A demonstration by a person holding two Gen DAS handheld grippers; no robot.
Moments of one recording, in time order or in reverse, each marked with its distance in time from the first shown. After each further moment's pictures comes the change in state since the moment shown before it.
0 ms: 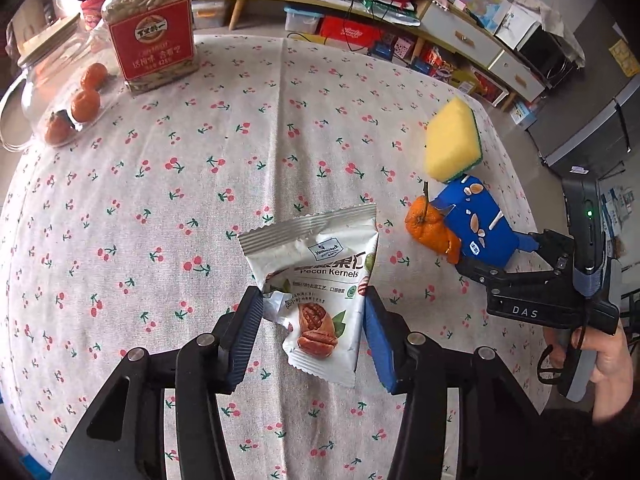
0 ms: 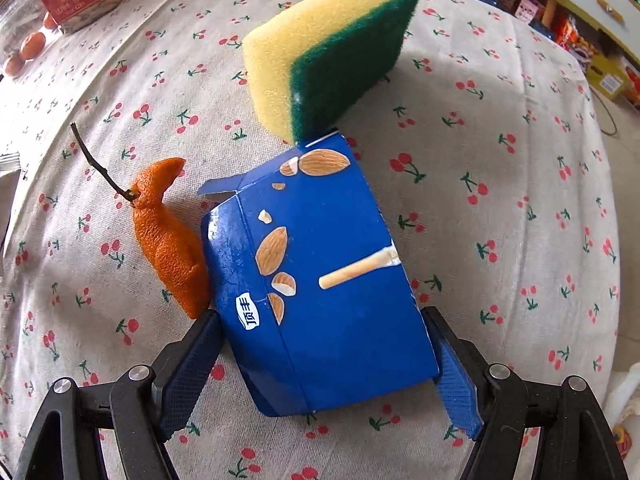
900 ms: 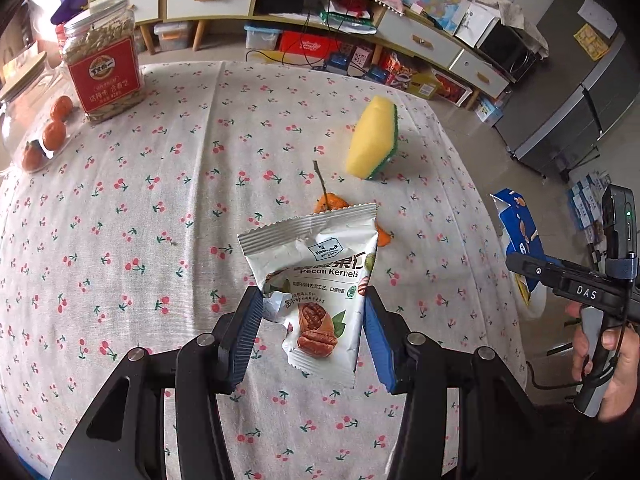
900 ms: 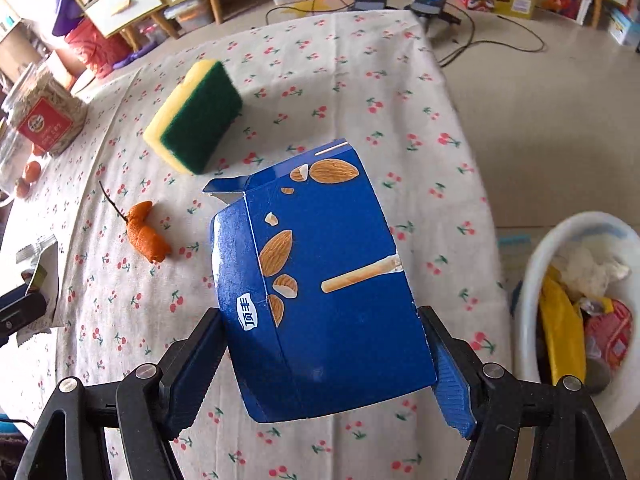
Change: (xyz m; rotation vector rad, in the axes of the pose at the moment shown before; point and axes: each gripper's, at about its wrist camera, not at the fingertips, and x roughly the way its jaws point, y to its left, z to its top) left arm -0.025 -0.059 -0.018 0.078 -0.064 -0.088; right arm -0.099 -0.100 -0.079 0.387 -0.105 0.086
